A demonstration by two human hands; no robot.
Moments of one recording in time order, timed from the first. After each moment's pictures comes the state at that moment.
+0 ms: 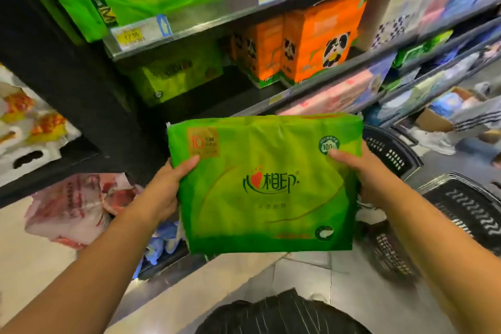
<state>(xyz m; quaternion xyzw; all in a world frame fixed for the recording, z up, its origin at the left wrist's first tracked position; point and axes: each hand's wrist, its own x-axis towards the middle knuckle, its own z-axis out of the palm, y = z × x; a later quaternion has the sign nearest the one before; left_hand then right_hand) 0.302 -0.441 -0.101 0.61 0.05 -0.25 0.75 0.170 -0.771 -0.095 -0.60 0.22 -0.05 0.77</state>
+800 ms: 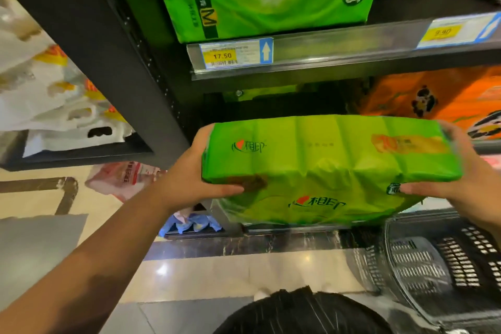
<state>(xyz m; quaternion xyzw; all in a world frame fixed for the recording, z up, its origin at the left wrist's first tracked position) 0.383 -0.422 -0.044 0.82 -0.13 -0.09 0.55 0.399 -0.845 -0.054 -0.81 -0.07 0.07 0.57</state>
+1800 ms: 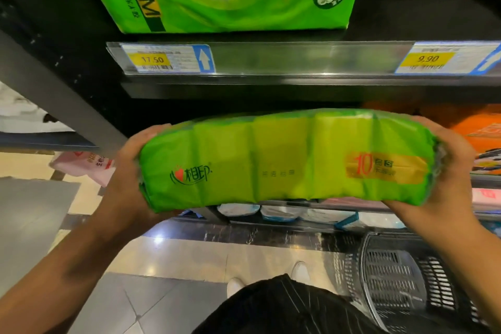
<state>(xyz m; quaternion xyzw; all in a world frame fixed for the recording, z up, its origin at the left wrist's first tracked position) 0.391 -0.469 -0.063 0.84 -0.11 0.19 0.49 0.466 -0.857 -0.064 -0.81 -0.25 -0.18 0.50</state>
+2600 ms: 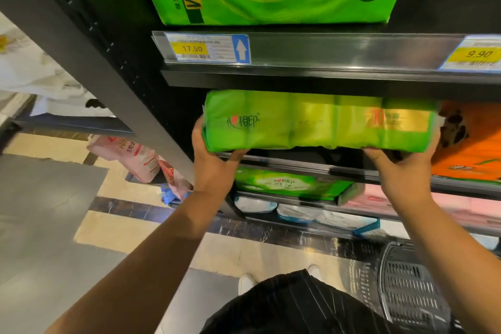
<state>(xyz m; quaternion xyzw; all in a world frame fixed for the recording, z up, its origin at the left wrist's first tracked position) 0.435 -0.513 -0.136 0.75 0.17 0.25 0.58 0.512 -0.818 -0.134 -0.77 -0.02 -0.10 0.63</state>
